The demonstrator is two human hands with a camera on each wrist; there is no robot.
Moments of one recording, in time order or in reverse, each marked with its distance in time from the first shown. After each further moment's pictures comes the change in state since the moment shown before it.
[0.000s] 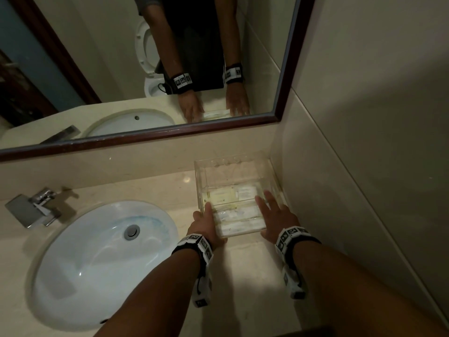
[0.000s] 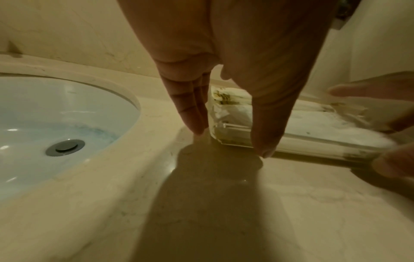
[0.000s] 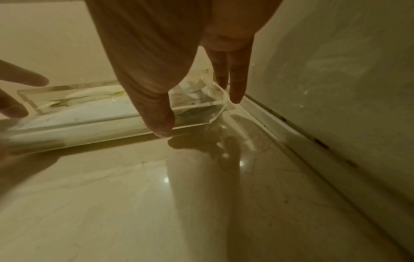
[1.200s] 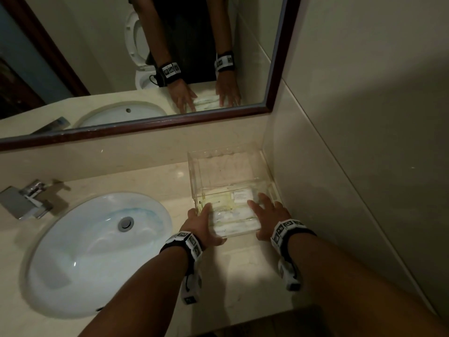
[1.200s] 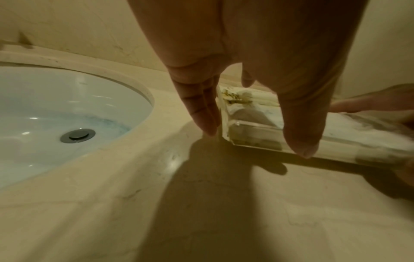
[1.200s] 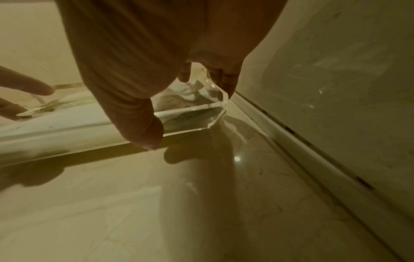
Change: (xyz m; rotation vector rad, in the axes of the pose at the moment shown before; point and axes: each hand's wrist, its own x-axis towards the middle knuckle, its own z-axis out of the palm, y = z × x) left_hand -0.026 -0.010 0.006 -0.046 -0.054 0.127; right_hand -0.019 0.004 0.008 -0.021 -0.183 -0.012
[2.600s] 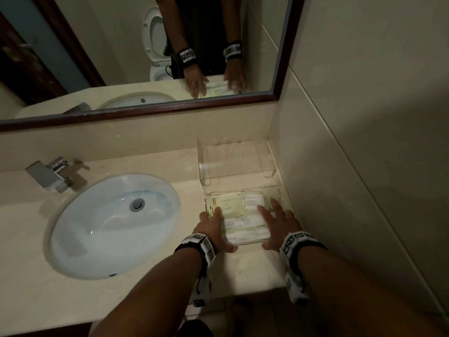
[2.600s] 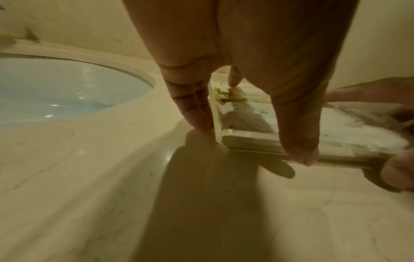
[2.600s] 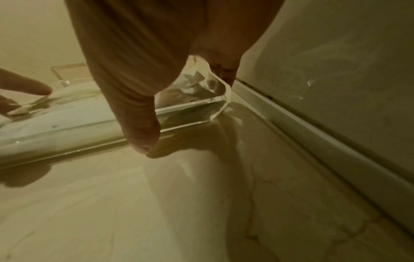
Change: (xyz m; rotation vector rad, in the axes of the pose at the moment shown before) left_hand -0.055 0.006 0.050 0.059 -0.078 -0.082; right_hand -0.064 -0.003 0.052 0.058 -0.040 0.033
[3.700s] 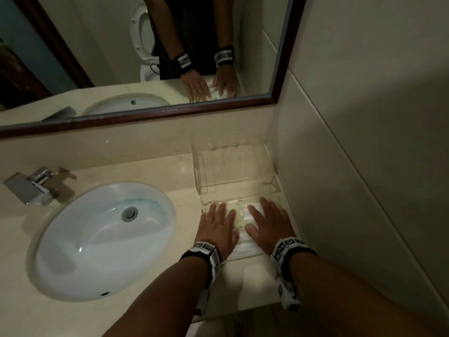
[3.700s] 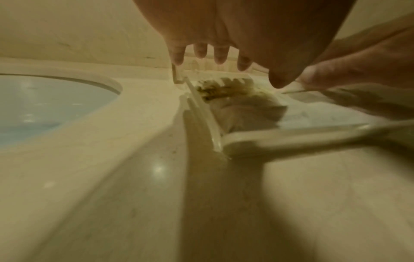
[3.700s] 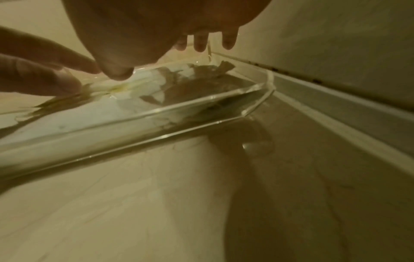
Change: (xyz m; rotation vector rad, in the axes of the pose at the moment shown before) left_hand 0.026 0.011 0.006 0.385 0.234 0.288; right_hand 0.025 -0.028 -0.003 0.034 0.278 -0.024
